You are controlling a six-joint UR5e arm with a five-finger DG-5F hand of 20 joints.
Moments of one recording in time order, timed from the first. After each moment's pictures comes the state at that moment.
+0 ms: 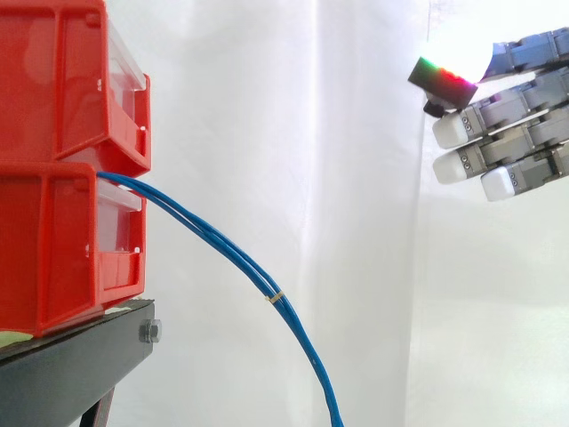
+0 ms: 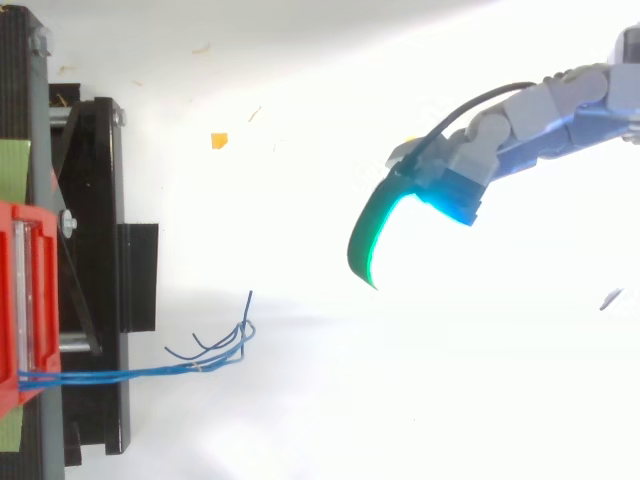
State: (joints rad) arm 0.06 -1.89 -1.44 -3.04 -1.52 -0.08
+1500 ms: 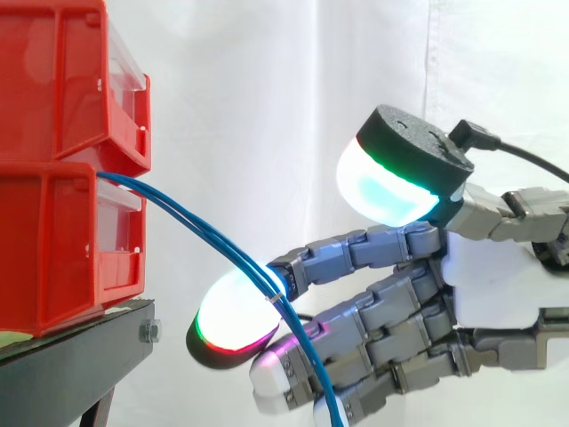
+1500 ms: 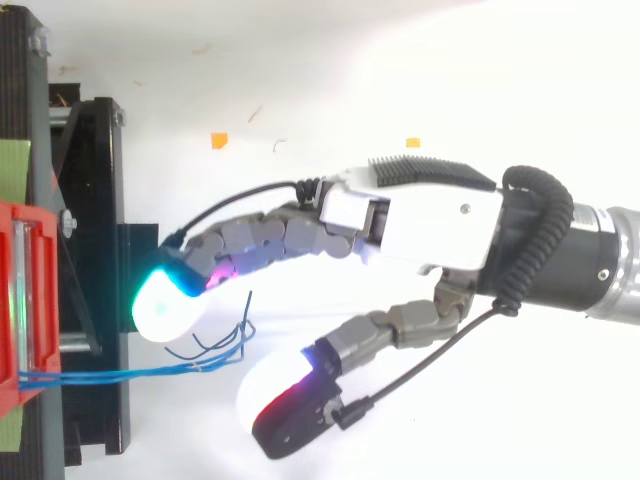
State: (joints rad) arm 0.20 -2.24 -1.33 -2.72 -1.25 -0.30
